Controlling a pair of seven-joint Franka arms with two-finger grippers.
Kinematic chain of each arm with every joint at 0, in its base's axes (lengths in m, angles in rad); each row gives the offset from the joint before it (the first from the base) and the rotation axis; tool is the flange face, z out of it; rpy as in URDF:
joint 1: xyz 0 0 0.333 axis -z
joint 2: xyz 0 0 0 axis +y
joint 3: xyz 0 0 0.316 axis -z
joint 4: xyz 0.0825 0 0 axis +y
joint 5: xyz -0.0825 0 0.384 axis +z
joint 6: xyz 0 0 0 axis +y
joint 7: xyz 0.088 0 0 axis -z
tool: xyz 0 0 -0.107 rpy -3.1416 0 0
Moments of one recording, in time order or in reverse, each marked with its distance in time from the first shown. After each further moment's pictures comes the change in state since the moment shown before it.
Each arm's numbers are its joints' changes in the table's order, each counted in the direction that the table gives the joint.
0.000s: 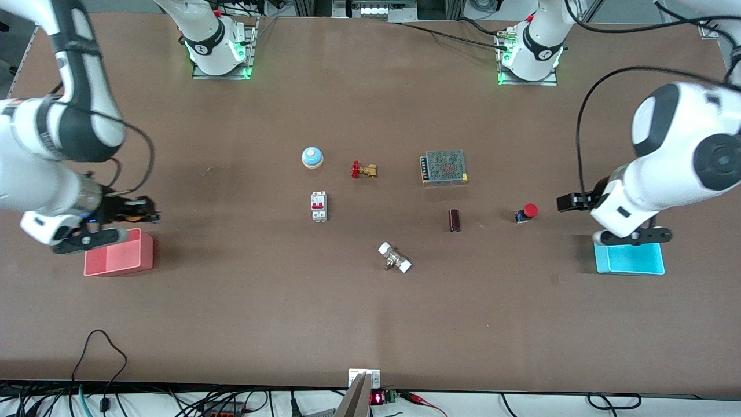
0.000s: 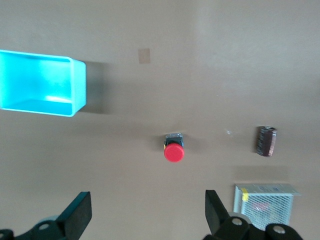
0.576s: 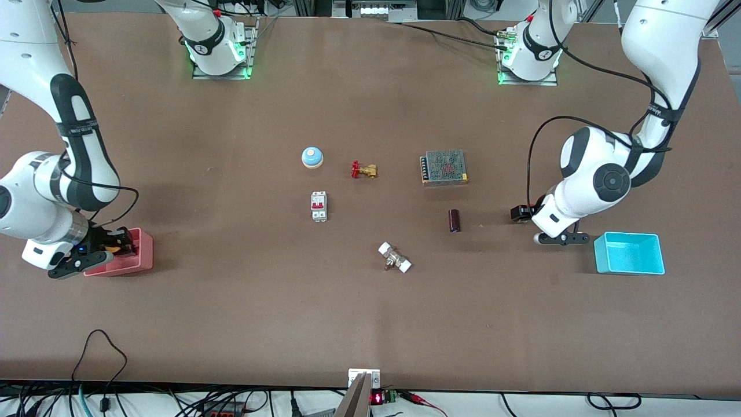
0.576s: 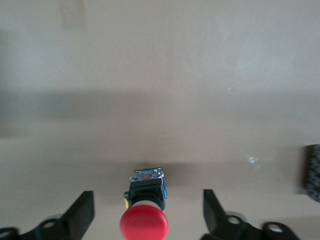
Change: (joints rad) left arm 0.001 0.089 -0.019 0.492 -0.001 -0.654 0.000; right arm 0.166 0.261 0.126 -0.003 -0.004 -0.367 -0.489
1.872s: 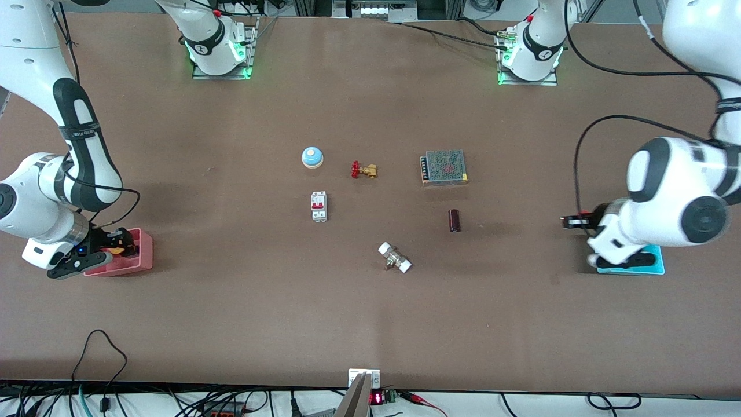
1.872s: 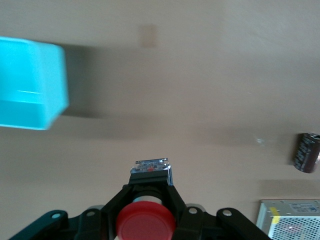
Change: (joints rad) left arm 0.001 0.094 -0.022 -0.394 0.000 0.500 0.031; right arm 0.001 0.041 0.013 0.033 -0.002 -0.128 -0.001
